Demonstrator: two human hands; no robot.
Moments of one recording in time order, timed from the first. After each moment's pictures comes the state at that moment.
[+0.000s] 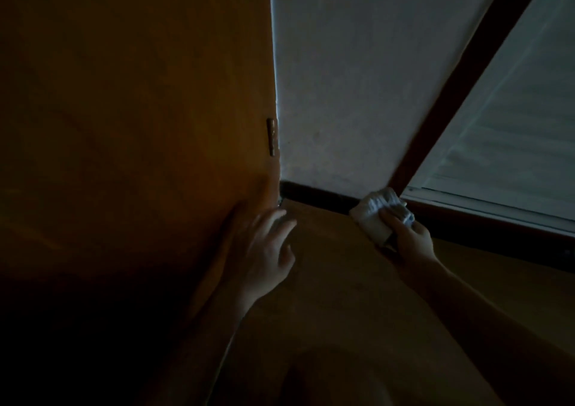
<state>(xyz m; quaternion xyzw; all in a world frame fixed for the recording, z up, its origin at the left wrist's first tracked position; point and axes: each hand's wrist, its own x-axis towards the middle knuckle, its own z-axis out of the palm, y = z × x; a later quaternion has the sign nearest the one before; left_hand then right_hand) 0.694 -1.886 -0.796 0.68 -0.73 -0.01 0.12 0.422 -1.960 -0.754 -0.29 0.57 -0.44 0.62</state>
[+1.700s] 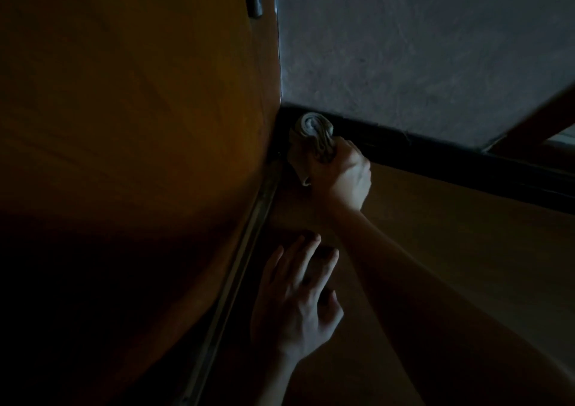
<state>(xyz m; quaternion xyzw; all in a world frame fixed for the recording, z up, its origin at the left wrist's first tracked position) 0.652 -1.907 -1.026 0.69 -0.70 -0.09 0.14 0.604 -2.100 -0.999 -0.63 0.65 -0.36 0.22</state>
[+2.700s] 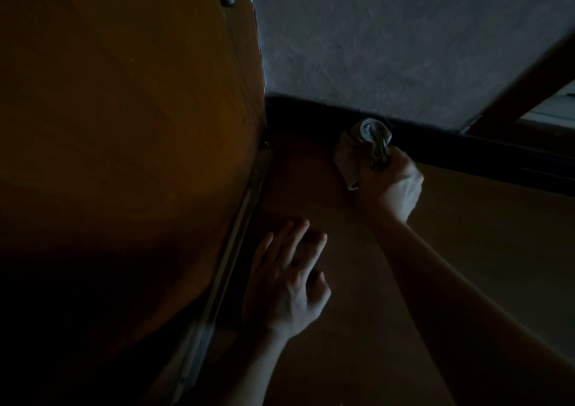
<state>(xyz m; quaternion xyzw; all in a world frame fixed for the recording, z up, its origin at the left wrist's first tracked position) 0.652 -1.906 -1.029 0.69 -0.70 -0.11 0.14 0.518 -2.084 -1.001 -0.58 0.71 -0.37 0.18</state>
